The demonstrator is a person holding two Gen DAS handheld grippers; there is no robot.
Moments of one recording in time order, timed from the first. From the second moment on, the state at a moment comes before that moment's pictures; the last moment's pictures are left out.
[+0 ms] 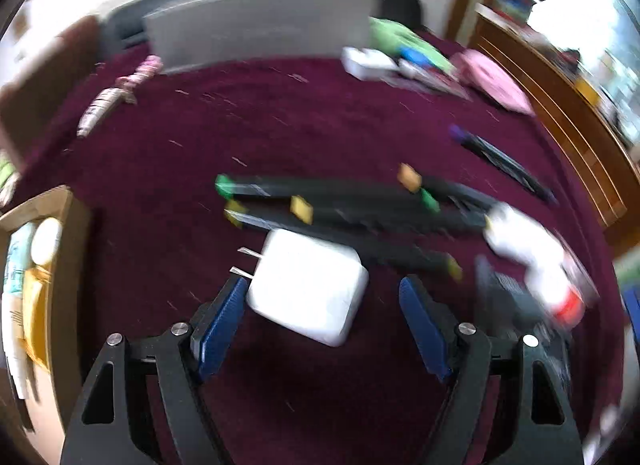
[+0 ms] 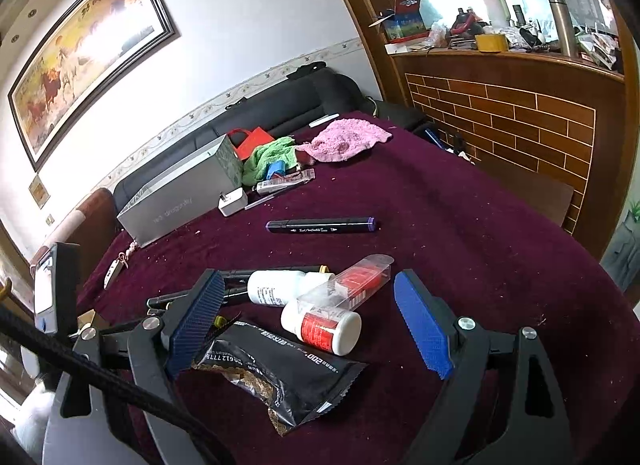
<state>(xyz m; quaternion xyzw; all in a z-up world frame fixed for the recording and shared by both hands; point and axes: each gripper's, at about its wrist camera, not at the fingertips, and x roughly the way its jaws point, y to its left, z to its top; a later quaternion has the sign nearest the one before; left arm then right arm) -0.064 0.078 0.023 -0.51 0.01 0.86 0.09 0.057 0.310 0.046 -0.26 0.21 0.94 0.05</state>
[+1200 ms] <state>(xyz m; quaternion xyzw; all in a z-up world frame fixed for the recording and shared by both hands) -0.037 0.093 0.025 -0.40 0.31 0.84 0.20 0.042 0.298 0.029 -0.32 0.20 0.93 0.03</state>
